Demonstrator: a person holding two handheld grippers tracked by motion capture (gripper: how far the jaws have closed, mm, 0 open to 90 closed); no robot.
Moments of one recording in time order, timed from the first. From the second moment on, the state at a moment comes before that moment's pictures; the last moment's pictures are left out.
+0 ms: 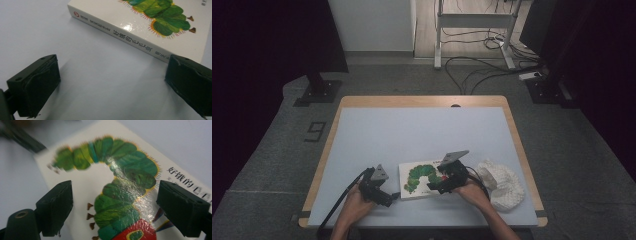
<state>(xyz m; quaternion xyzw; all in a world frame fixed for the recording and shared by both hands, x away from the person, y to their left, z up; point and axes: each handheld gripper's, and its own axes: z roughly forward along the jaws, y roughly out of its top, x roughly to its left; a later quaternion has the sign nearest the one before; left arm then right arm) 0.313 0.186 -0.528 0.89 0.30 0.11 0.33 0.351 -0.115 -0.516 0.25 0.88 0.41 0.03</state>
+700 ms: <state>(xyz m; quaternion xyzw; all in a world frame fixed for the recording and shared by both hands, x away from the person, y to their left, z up) 0.312 0.185 -0.528 0.89 0.29 0.11 0.33 0.356 -0.138 -0.529 0.31 0.87 0.39 0.06</state>
